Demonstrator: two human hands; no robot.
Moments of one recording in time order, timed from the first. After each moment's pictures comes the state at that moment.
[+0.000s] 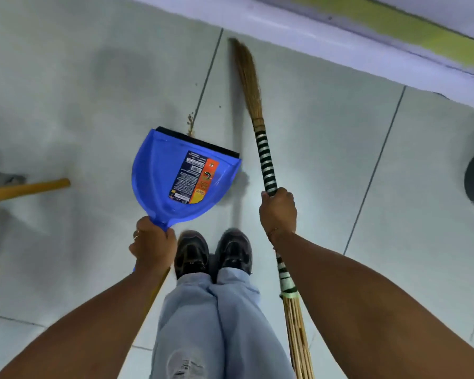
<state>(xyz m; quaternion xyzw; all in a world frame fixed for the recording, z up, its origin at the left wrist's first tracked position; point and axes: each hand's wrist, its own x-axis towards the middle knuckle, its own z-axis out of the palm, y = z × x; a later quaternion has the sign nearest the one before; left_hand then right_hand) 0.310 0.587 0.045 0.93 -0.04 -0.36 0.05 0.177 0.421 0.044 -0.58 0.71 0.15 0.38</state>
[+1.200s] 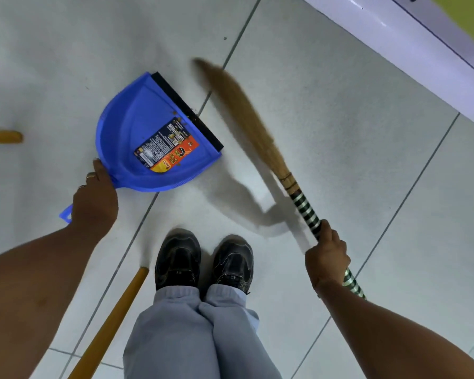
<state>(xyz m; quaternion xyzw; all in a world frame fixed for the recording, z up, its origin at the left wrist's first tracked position) 0.418 0.647 -0.118 0.92 -0.26 -0.29 -0.09 0.093 0.433 -0.059 -0.70 0.64 0.28 0.15</state>
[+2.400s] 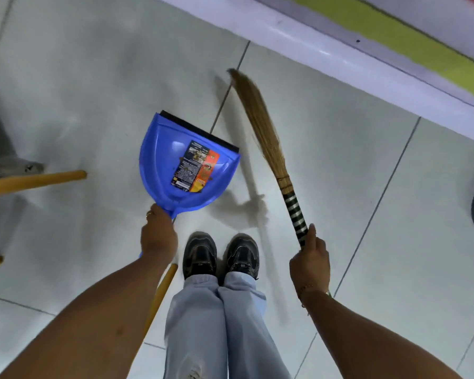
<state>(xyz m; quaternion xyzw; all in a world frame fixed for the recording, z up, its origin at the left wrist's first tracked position) 0.356 0.595 0.020 0.91 -0.11 -0.39 0.01 0.123 0.466 0.064 -0.66 0.66 0.22 0.28</state>
